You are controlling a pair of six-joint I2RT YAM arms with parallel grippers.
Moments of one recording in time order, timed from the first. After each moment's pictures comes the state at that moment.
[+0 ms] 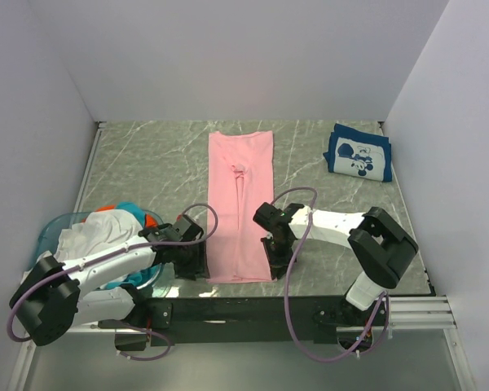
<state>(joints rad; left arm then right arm) -0.75 1.15 0.55 -0.61 0.14 -0.86 0.83 1.63 0.89 -0.81 -0.21 0.67</state>
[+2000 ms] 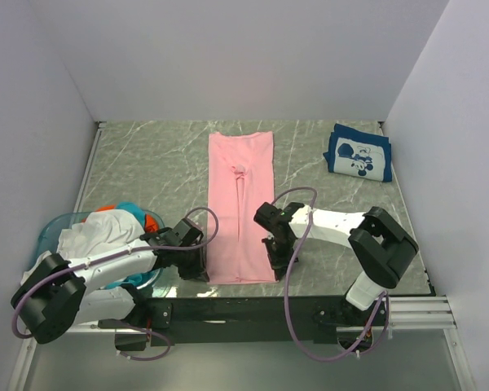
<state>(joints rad) -0.75 1.17 0.46 -0.45 0.22 -0.91 0.83 1.63 0.90 -0.85 -0.21 0.64</state>
